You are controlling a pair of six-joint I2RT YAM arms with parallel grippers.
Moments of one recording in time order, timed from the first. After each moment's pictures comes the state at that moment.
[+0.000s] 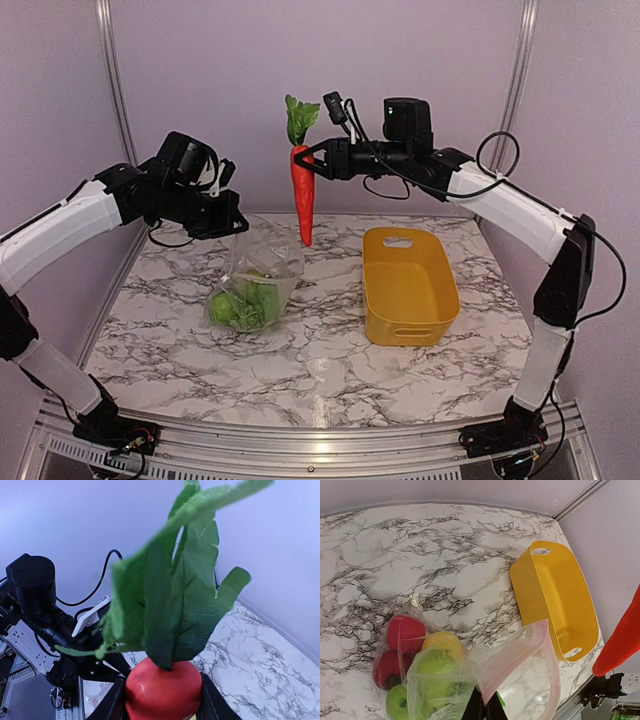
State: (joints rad) left arm -0.64 1.50 1.50 -0.76 0.09 -0.51; right arm 0.64 1.83 1.86 -0.18 -0.64 0.22
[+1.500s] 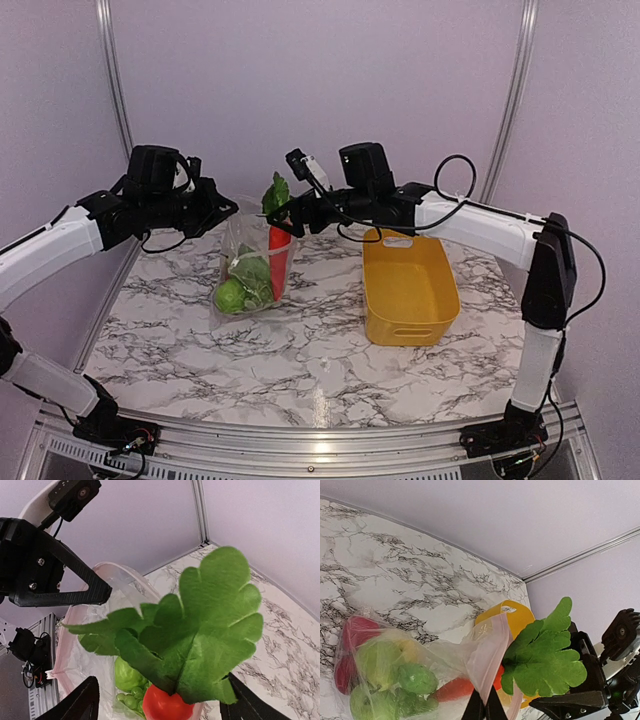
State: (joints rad) left arm -0.56 1.35 1.24 -0.34 0.13 -0.87; right arm 0.79 1.93 1.73 -0.17 -0.42 0.13
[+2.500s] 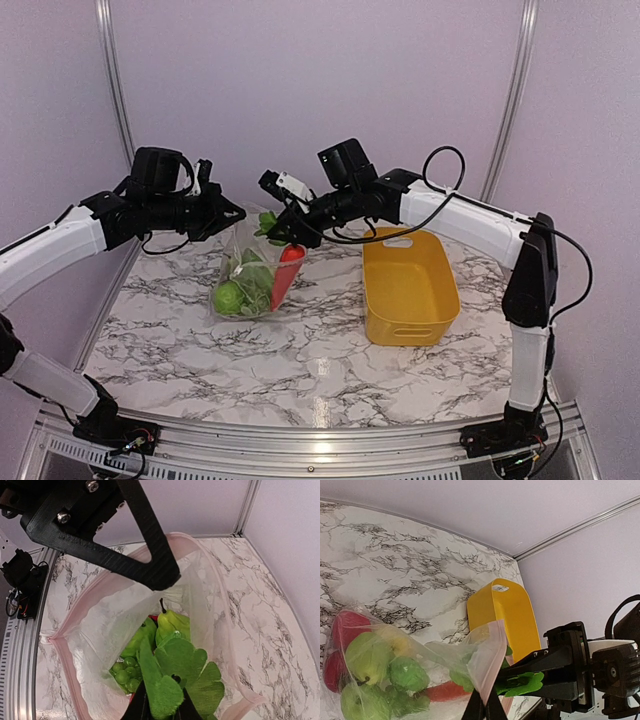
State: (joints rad) left arm -0.55 1.36 1.24 -0.35 0.26 -0.80; right arm 0.82 2.03 1.95 -0.51 -0.53 -0.33
